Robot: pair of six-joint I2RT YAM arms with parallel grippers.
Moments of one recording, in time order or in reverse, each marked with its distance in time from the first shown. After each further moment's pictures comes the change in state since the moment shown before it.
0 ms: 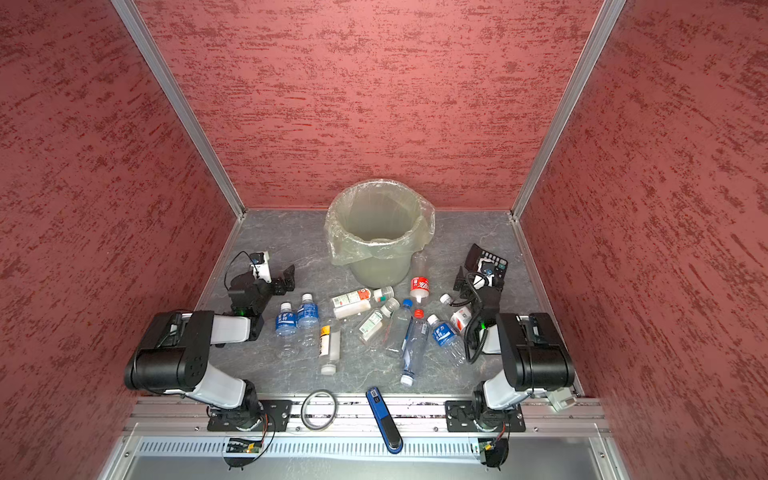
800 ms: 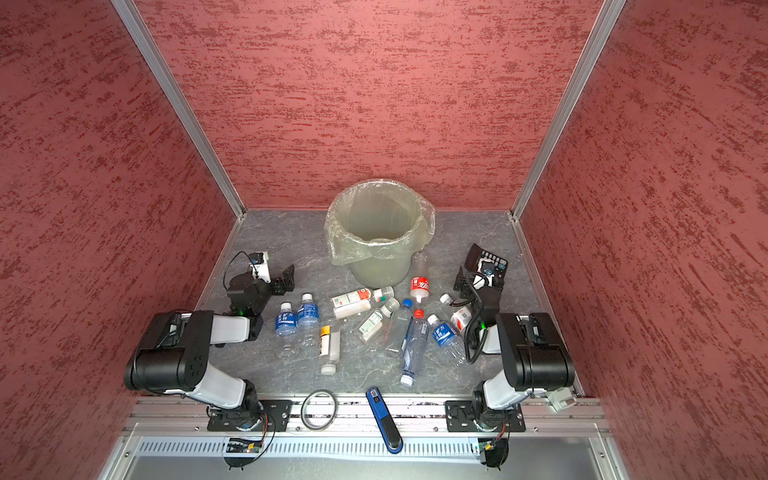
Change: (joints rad) left arm 0.011 0.000 0.000 0.000 0.019 0.000; right arm 0.000 0.000 0.000 0.000 0.000 0.000
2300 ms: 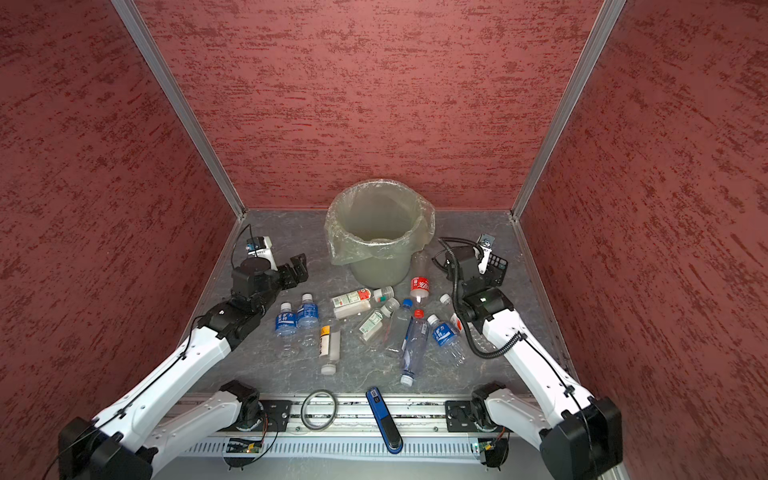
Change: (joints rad) left arm -0.460 -0.613 0.370 -1.135 -0.430 -0.421; right arm 0.419 -0.500 0.639 -1.641 0.504 0.494
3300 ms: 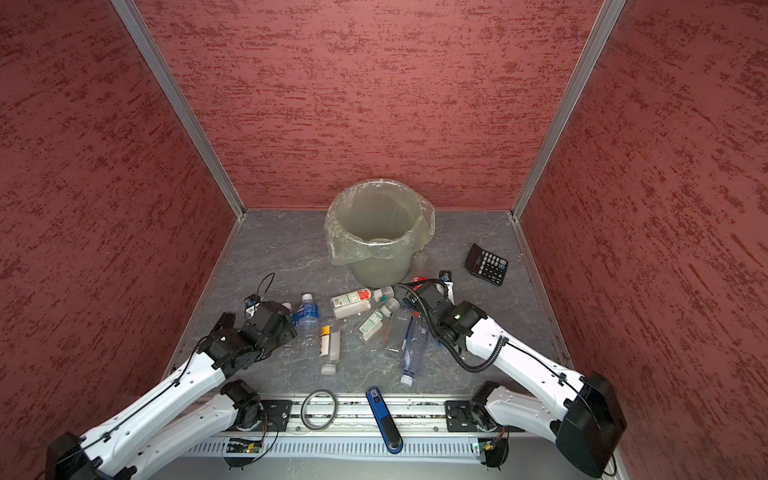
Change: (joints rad) left arm -0.154 -0.140 -0.205 -0.594 -0.060 -0.505; right arm 0.320 0.055 -0.084 -0.336 -0.169 0.187
